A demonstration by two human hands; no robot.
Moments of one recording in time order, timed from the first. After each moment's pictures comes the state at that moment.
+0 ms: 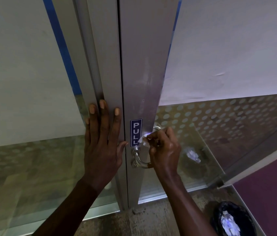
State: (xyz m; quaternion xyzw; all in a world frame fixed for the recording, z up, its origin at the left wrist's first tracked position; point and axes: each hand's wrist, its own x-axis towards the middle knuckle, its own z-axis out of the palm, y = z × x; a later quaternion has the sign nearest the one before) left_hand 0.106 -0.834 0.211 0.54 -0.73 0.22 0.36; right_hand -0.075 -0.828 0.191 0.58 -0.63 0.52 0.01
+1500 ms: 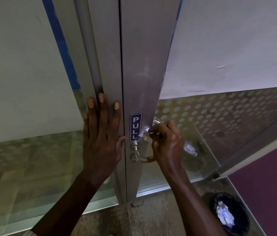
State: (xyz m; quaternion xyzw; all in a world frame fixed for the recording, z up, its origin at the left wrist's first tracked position) left_hand 0.110 -0.839 0.205 0.53 -0.74 0.22 0.36; right_hand -0.087 -0.827 0.192 0.61 -0.64 0.48 0.00
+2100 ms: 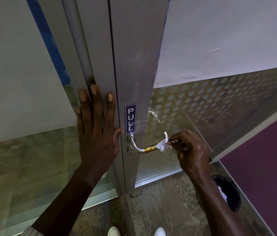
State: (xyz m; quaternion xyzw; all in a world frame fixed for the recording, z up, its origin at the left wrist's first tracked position) left_hand 0.111 -0.841 0.201 0.51 -0.74 0.22 0.37; right_hand -0.155 -0.762 0.171 0.63 -0.65 0.42 0.01
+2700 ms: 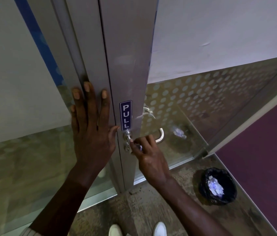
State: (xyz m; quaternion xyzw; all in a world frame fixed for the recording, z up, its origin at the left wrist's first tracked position) left_hand 0.116 -0.845 0.198 0.50 -0.75 0.22 0.37; right_hand -0.067 -0.776 0.122 0.76 -0.60 0.25 0.08
